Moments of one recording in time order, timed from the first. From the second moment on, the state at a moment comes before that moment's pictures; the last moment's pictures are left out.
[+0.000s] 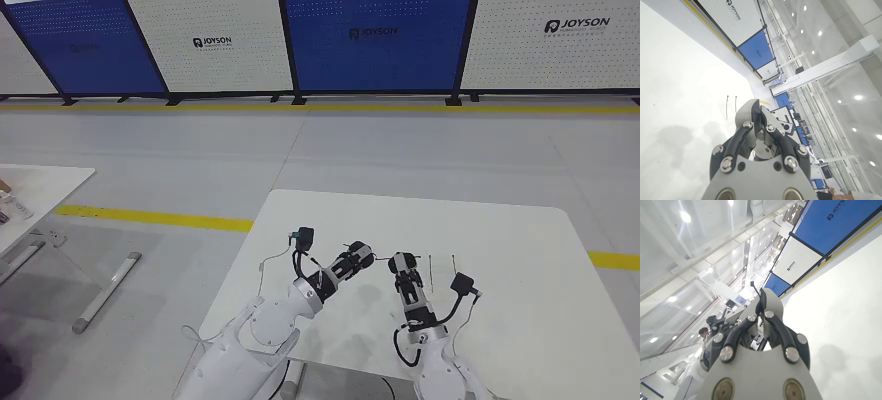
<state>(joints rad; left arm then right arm) 1.48 -1.20 -1.16 -1.78 -0.01 -0.05 -0.23 -1.46 -1.42 0.99 -1.49 -0.38 -0.32 -0.29</state>
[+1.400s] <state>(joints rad) 1.47 -1.20 -1.18 -1.76 -0.18 -0.07 -0.30 -1.48 -1.42 1.01 -1.53 -0.37 -0.34 -0.25</state>
